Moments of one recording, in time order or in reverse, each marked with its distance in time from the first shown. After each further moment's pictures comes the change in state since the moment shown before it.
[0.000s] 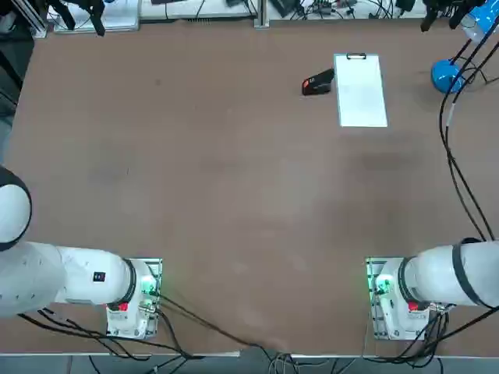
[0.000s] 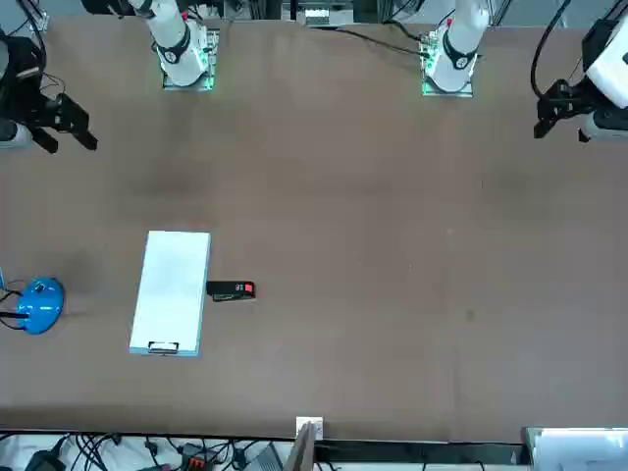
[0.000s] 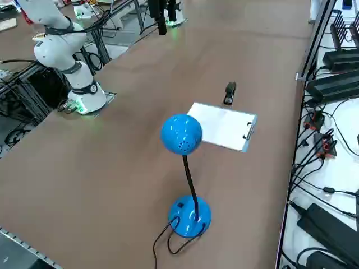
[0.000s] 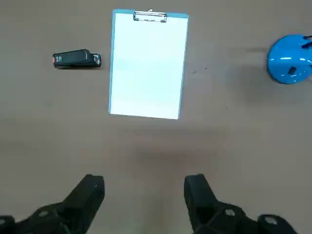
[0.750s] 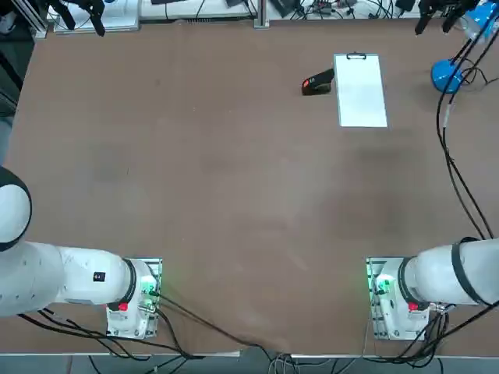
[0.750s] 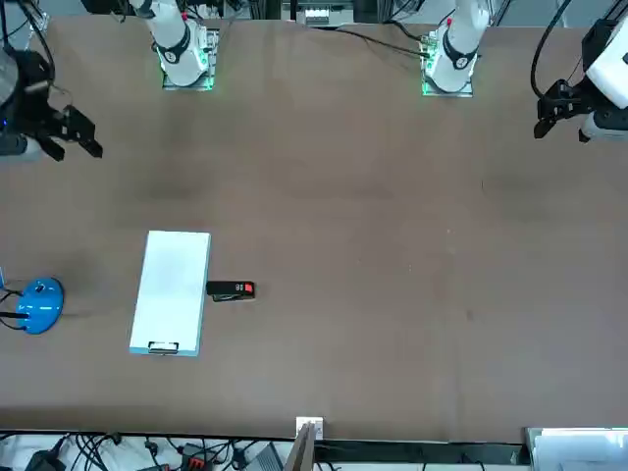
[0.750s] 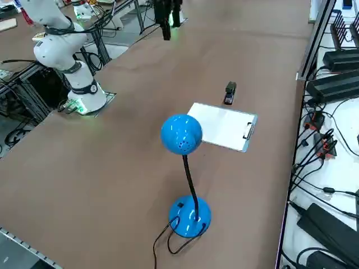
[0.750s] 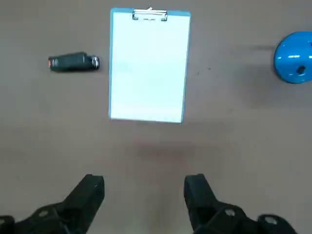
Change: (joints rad) arm 0.002 0.068 0.011 0.005 0.005 0.045 0.046
